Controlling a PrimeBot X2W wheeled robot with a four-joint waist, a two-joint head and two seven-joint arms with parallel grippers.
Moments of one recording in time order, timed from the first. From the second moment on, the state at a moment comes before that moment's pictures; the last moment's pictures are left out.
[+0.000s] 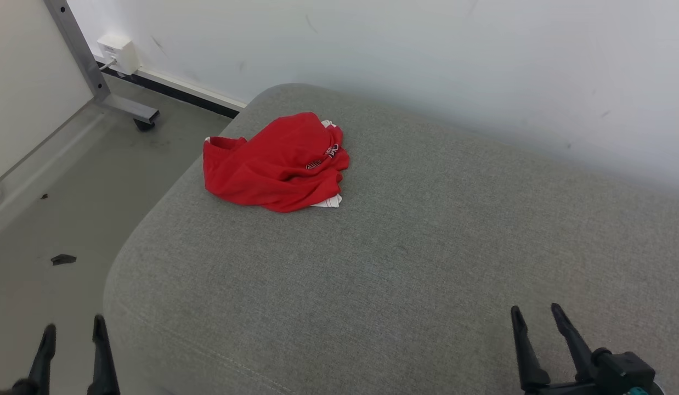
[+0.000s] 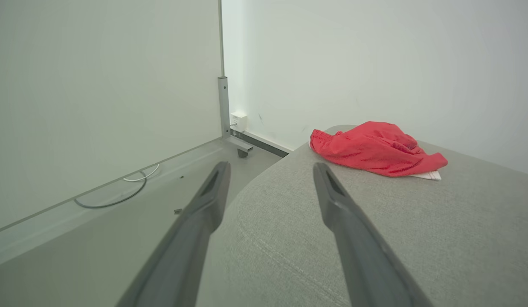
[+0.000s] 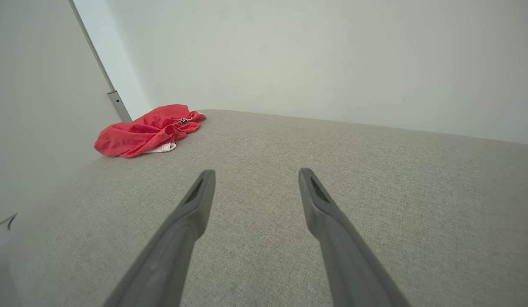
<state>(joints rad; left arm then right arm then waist) 0.06 0.11 0.22 0.13 -0.18 -0.08 -0.26 0.02 -0.11 0.07 0.23 0.23 0.13 -0.24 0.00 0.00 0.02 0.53</state>
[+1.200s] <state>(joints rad) -0.96 0.49 0.07 0.81 -0.41 -0.13 -0.13 -0.02 -0.12 -0.27 -0.12 0.14 0.13 -0.15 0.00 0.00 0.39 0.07</state>
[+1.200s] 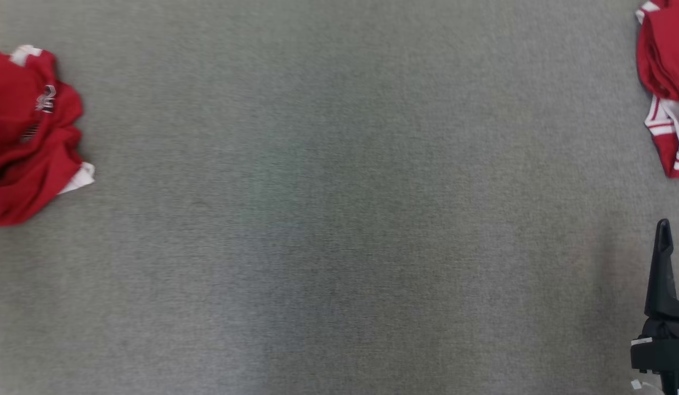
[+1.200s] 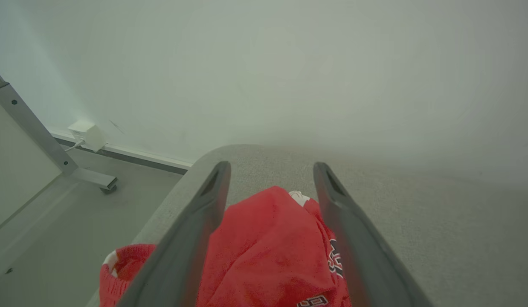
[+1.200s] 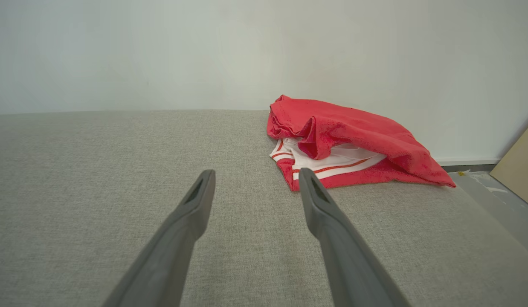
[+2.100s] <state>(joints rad) -1.01 0.53 -0.15 1.08 -0.61 -0.13 -0.02 -0.03 -0.13 -0.25 -0.16 0.13 0.13 -0.10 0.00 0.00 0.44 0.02</state>
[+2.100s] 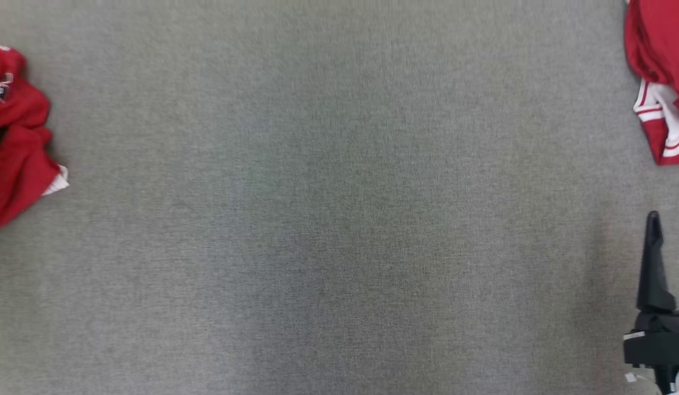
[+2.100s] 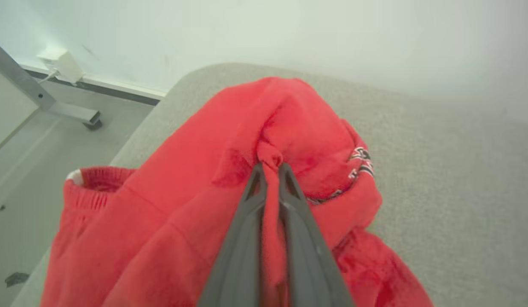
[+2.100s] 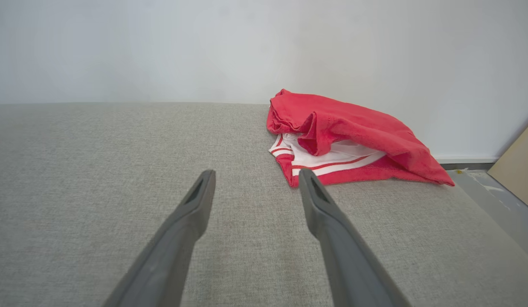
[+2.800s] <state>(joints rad) -1.22 0.49 -0.44 0.64 -0.64 -0.13 -0.08 -0.05 -0.07 -0.07 0.09 0.18 0.13 -0.21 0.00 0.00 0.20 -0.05</state>
